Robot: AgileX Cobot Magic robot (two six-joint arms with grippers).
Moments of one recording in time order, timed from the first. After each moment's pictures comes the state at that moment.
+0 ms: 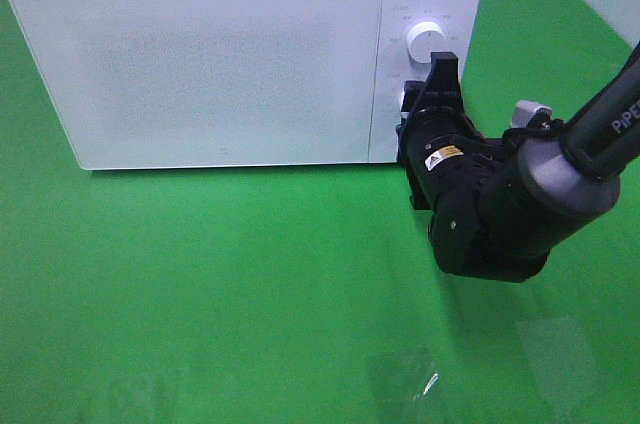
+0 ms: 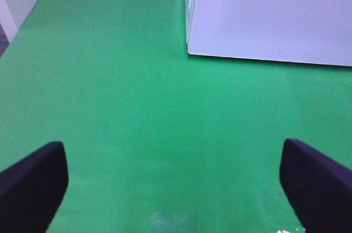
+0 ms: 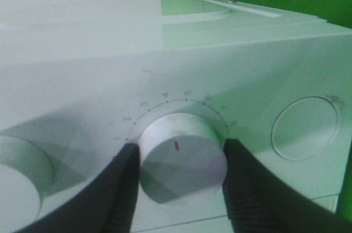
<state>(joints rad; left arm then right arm) 0.06 0.00 -0.52 -0.11 1.08 0.02 0.63 2.12 -0.78 0.62 -1.22 1.37</state>
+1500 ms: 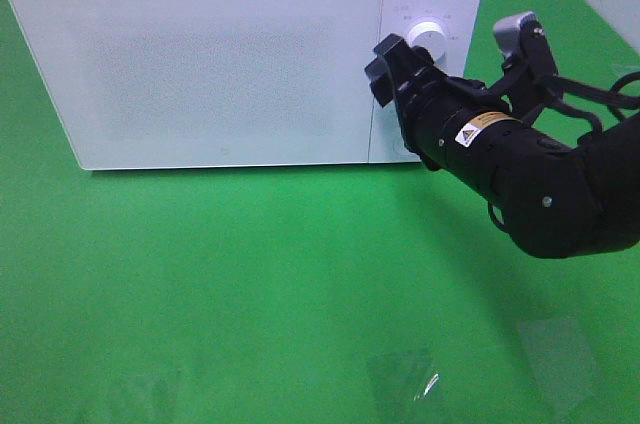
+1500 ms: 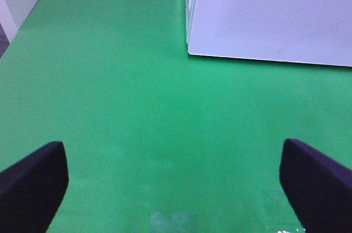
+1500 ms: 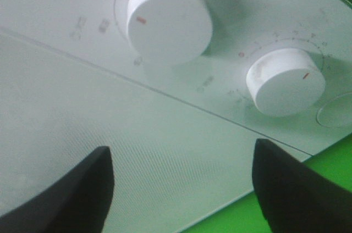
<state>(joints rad) 0.06 0.00 -0.52 -0.11 1.08 0.02 0.62 1.80 -0.64 0.37 -0.91 0.77</state>
